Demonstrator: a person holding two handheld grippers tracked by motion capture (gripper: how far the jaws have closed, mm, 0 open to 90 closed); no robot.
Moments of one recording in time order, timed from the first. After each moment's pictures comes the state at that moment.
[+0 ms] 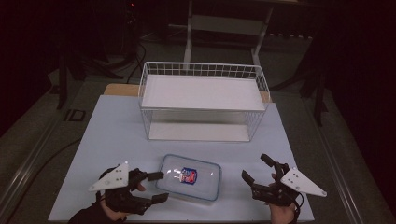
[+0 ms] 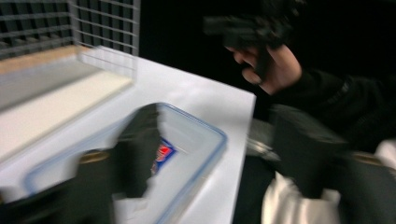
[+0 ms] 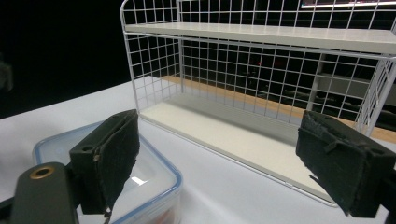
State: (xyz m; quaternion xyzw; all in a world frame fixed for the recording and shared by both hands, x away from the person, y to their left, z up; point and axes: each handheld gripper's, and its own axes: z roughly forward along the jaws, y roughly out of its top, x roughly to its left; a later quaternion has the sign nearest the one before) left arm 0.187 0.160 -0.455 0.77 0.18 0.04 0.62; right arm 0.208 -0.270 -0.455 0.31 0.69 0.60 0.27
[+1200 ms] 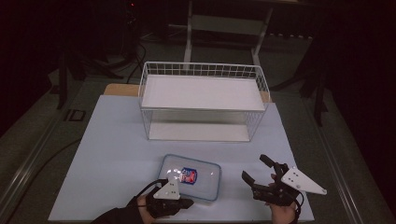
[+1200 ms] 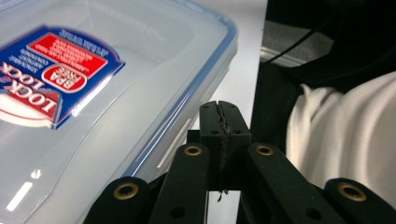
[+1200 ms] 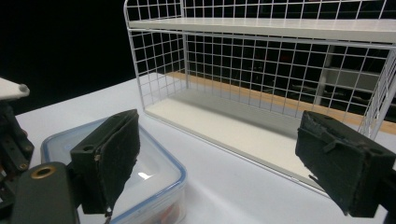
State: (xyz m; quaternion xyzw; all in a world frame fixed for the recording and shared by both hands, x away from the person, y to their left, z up) left arm 0.200 0.077 -0.516 0.88 0.16 0.01 0.44; right arm 0.210 -0.273 -0.457 0.31 0.69 0.60 0.25
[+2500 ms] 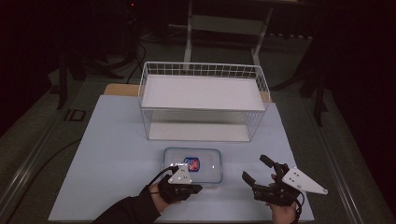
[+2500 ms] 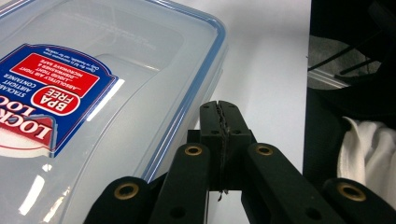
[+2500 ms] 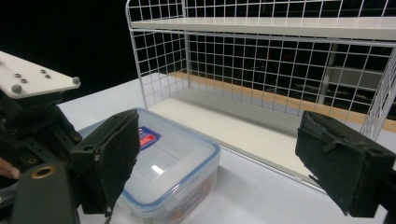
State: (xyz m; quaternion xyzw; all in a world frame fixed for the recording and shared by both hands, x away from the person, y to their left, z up) left arm 0.237 0.051 -0.512 0.87 0.19 0.04 0.44; right arm 0.211 -0.275 -0.458 0.31 0.69 0.60 0.24
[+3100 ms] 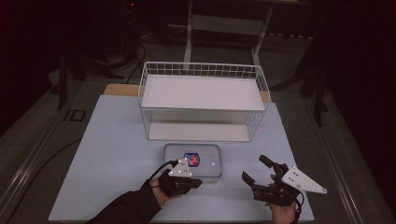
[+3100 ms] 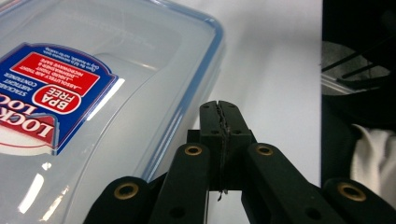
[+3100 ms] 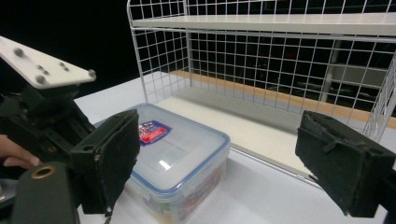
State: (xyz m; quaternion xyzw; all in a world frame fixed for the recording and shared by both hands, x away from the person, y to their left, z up) left arm 0.245 0.056 -0.505 0.87 0.19 0.04 0.45; right arm 0.211 -0.274 -0.458 0.31 0.70 0.60 0.24
